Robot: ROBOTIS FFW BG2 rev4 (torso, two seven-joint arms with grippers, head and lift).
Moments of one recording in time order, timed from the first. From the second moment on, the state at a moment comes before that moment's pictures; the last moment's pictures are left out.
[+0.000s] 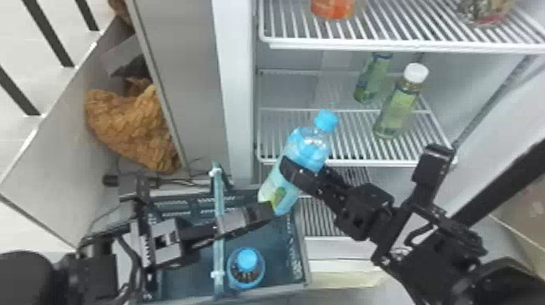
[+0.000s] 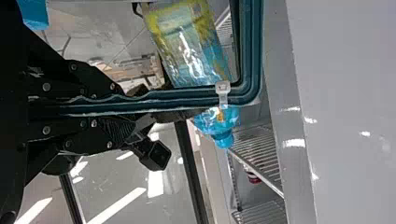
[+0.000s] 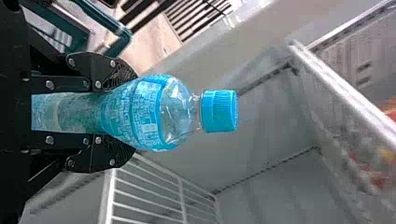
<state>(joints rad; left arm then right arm) 0.22 0.10 0.21 -1.89 1.11 1.40 -0.73 0.43 -0.20 0.07 -2.24 -0.59 0.60 0.36</state>
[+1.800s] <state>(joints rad) 0.25 0.10 0.21 -1.89 1.13 1.38 -0.73 0.61 -0.16 -0.08 -2.06 -0.61 0.22 0.50</state>
